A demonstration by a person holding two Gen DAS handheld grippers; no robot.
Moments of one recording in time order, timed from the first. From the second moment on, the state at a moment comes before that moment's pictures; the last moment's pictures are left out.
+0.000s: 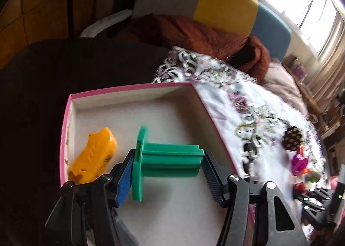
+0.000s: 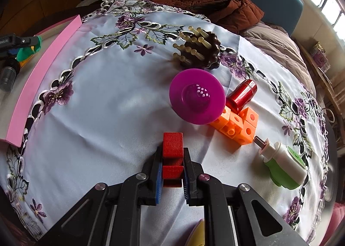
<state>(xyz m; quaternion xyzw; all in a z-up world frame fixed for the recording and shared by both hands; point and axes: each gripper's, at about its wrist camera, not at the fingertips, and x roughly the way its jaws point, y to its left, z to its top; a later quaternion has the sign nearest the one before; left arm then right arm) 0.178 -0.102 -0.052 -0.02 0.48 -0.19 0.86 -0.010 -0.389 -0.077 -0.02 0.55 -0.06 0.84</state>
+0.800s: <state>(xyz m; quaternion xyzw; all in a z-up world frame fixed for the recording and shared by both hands) 0.047 -0.080 -0.023 0.02 0.43 -0.17 0.89 -0.010 -0.390 -0.076 -0.02 0.54 -0.06 0.84</state>
